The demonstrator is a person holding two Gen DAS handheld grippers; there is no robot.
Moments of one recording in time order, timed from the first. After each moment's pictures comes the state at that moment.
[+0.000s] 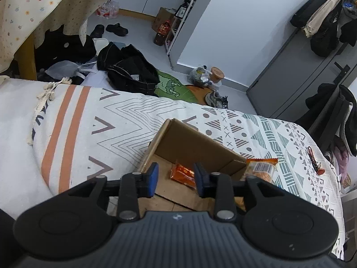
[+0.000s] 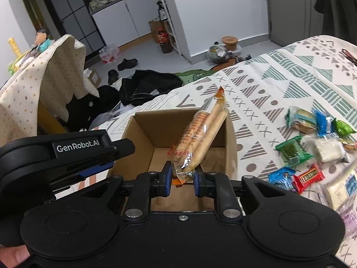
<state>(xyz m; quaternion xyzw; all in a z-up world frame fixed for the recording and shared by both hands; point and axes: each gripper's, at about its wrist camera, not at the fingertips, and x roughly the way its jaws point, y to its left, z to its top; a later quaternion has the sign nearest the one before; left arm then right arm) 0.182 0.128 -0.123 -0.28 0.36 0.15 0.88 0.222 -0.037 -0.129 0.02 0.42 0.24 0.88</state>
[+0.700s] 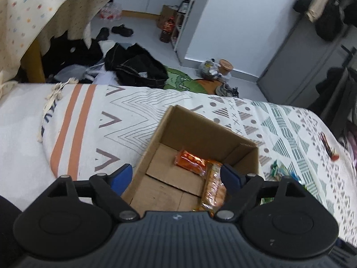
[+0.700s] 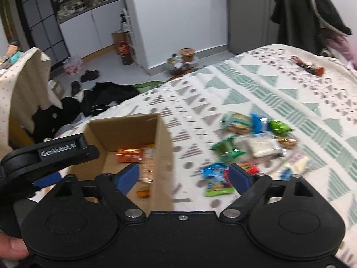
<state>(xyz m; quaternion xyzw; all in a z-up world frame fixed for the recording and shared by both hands) 0.180 0.100 -0.122 -0.23 0.38 0.17 0.88 0.198 -0.098 -0.107 0.00 0.40 0.12 0.91</state>
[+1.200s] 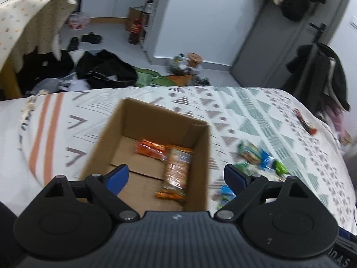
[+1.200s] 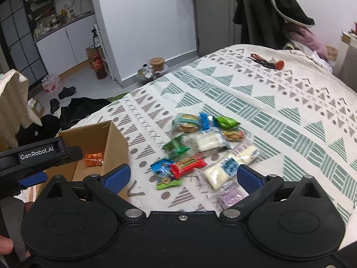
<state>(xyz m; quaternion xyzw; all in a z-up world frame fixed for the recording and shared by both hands) 0.176 0.044 -0.103 -0.19 0.39 0.10 0.90 0.177 -0.175 -0.098 0.04 0.38 0.06 0.92</state>
